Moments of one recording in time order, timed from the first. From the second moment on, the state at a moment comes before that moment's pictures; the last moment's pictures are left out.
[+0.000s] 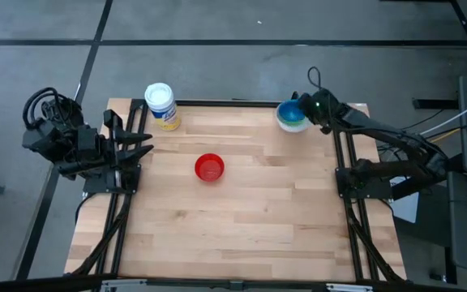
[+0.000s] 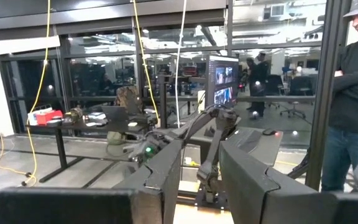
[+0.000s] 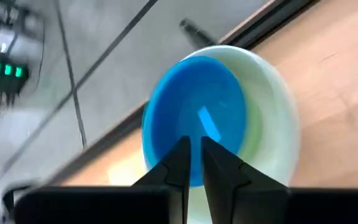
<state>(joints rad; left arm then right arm) -0.90 0.89 1.27 -0.02 -1.14 0.30 -0.75 1.16 0.70 -0.37 0.27 1.30</state>
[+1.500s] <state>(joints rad) -1.15 0.96 1.27 -0.02 -1.57 0.41 -0.03 2.15 1.93 -1.01 -0.01 0.81</state>
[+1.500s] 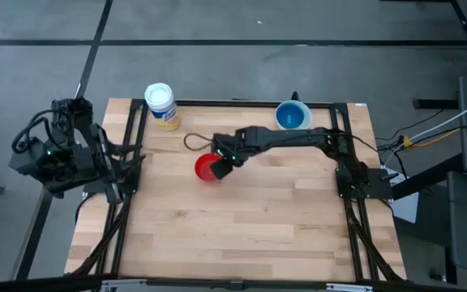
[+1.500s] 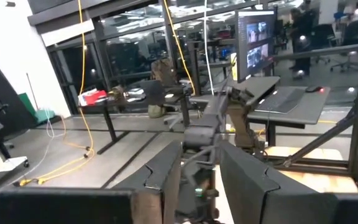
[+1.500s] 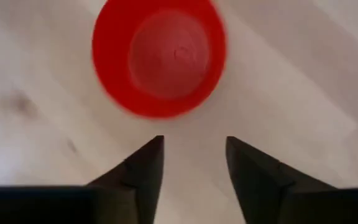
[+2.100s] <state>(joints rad) -1.15 0.98 1.27 -0.02 -1.54 0.41 -0.10 2.23 1.95 -0.90 -0.15 0.99</state>
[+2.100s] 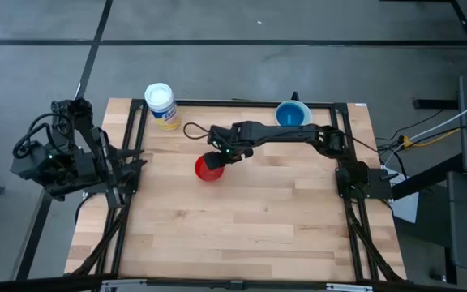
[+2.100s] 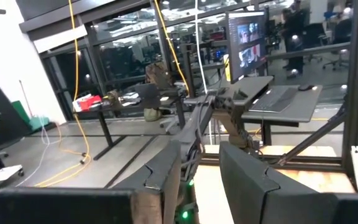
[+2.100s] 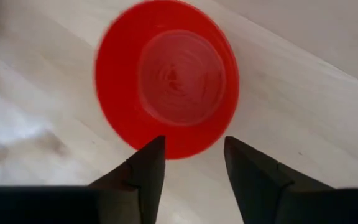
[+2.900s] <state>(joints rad) -1.15 0.98 1.27 -0.02 -1.50 0.41 -0.09 2.30 1.95 -0.93 -0.17 0.98</state>
